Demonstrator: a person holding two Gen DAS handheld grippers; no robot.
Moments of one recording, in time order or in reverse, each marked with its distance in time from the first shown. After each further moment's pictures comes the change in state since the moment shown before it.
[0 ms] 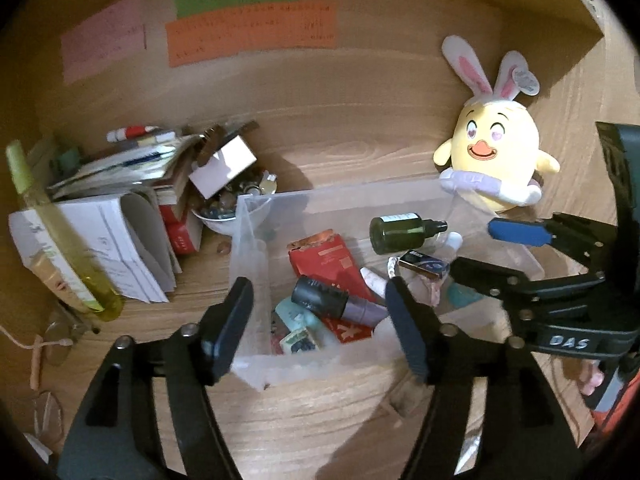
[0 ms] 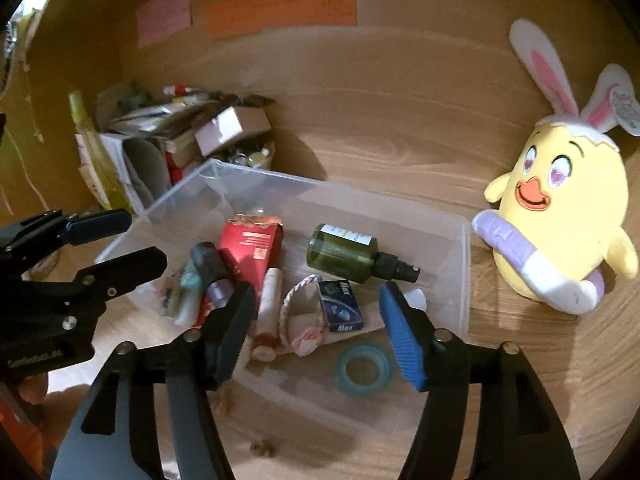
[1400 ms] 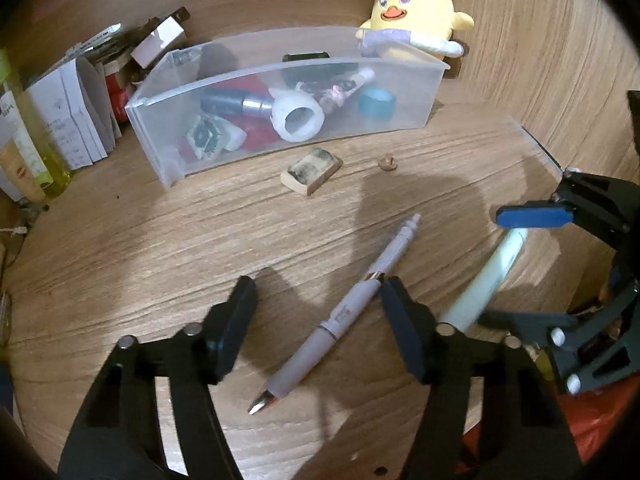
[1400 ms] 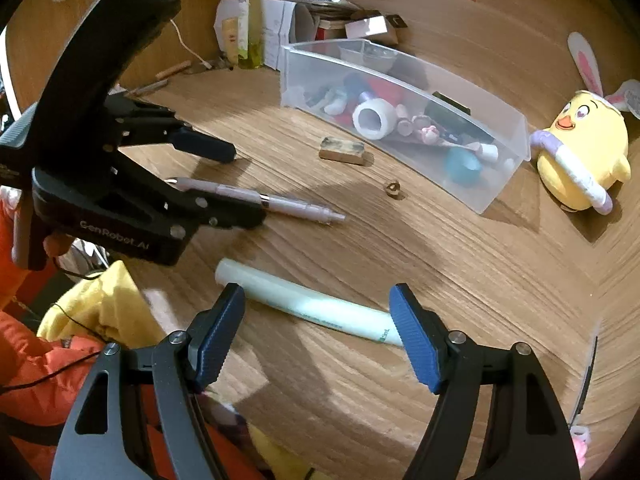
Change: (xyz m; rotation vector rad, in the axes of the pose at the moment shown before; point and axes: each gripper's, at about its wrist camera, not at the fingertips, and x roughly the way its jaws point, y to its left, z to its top) left arm -0.025 -0.051 -0.131 0.094 0.246 -0.143; right arm -0.068 0.063 -0.155 -0.297 0.187 0.110
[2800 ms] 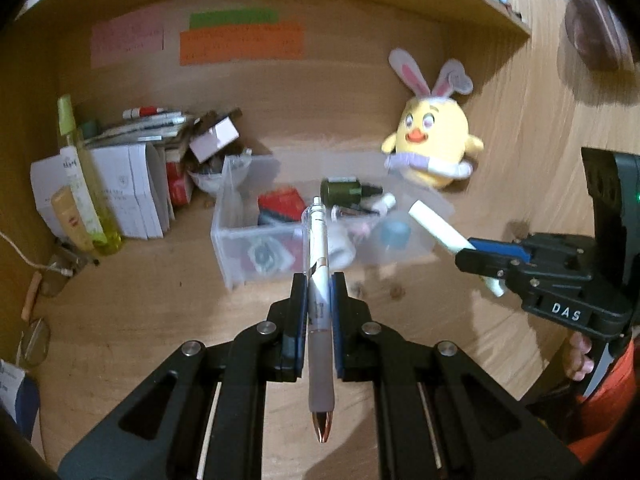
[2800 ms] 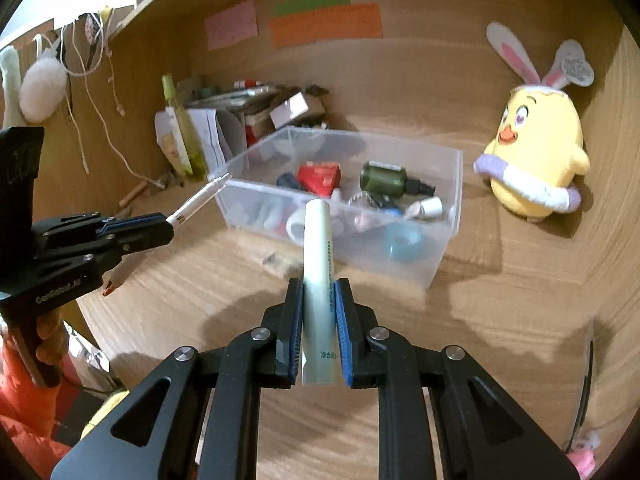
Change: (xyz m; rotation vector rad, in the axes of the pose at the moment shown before) left arm -0.078 0.026 0.041 -0.109 -0.310 0.034; right arm -0.036 -0.055 0.053 0.283 -0.255 -0.005
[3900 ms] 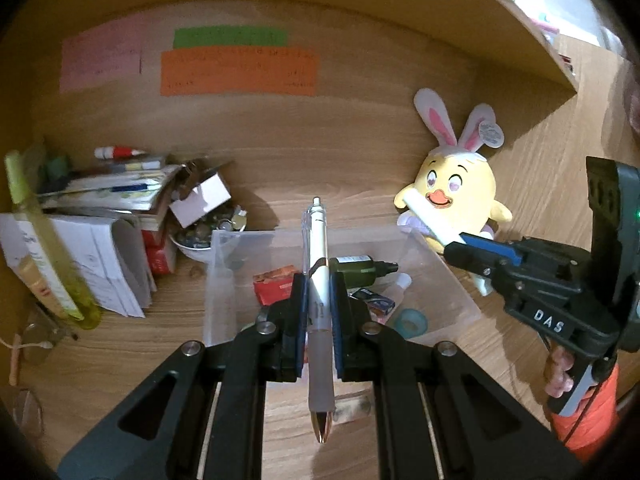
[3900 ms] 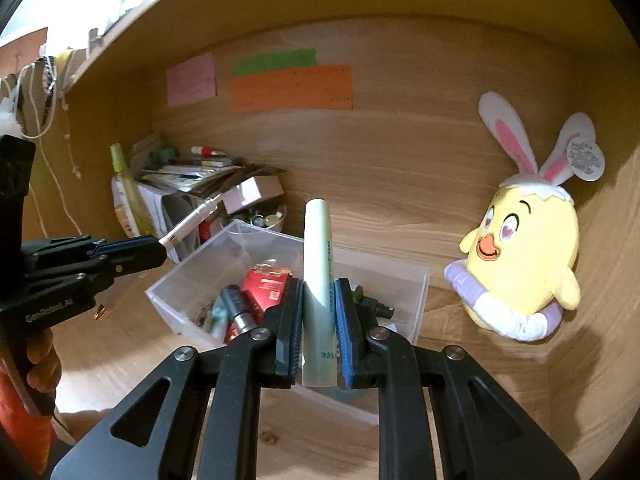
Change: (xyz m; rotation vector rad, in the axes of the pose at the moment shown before) left arm 0.062 0.019 0.087 -0.050 -0.022 -0.035; right arm 0.035 -0.037 0.097 -0.024 -0.102 -0.088
